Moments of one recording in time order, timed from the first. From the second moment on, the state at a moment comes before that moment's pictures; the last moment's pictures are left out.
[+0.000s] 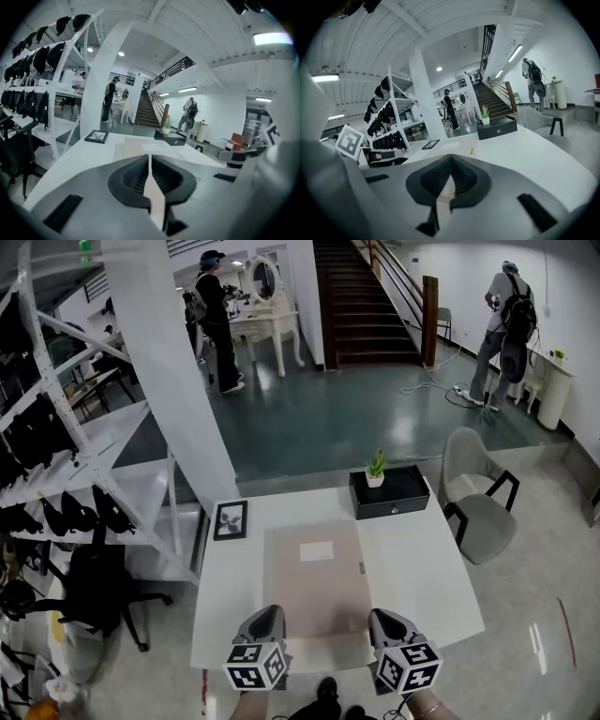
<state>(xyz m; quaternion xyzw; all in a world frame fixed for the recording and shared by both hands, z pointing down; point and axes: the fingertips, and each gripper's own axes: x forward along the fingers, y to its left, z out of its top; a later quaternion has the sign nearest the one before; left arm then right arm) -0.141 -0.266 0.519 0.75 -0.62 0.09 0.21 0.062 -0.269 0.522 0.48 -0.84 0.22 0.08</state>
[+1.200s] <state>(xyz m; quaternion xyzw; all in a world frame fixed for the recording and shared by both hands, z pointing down) -0.145 -0.238 0.521 0.74 -0.63 0.08 0.22 0.062 -0.250 0.534 0.47 -0.85 0.22 0.11</state>
